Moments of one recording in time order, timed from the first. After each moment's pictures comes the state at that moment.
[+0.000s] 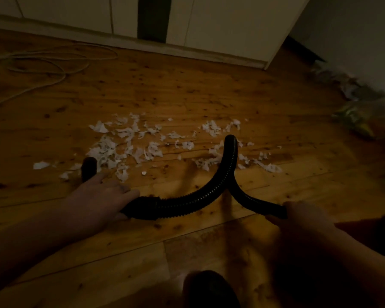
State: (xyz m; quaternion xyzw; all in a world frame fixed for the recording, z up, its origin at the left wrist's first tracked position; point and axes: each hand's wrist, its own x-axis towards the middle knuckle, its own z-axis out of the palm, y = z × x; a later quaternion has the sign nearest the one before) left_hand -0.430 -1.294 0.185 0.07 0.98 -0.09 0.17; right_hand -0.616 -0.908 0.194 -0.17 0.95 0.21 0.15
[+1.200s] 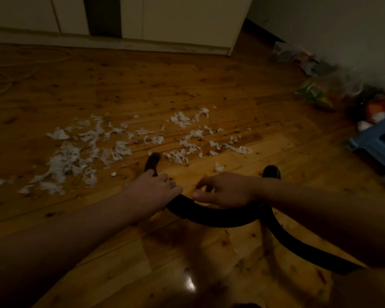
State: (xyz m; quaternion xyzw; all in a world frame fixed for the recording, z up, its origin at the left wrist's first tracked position) left_hand -0.515 -1.182 0.174 0.26 0.96 -0.11 0.07; right_hand -0.586 -0.994 0.240 -0.32 0.87 0.02 0.38
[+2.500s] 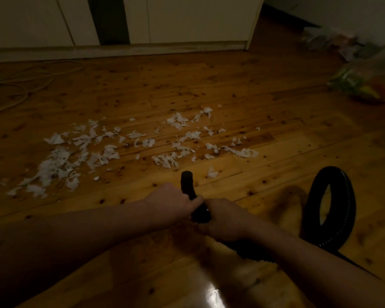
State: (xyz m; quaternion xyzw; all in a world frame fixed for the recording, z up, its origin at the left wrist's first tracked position) left_hand -0.587 -1.053 0.145 0.24 0.95 -0.15 0.11; right_hand -0.620 -0.889 0.174 -0.30 0.87 -0.15 0.36
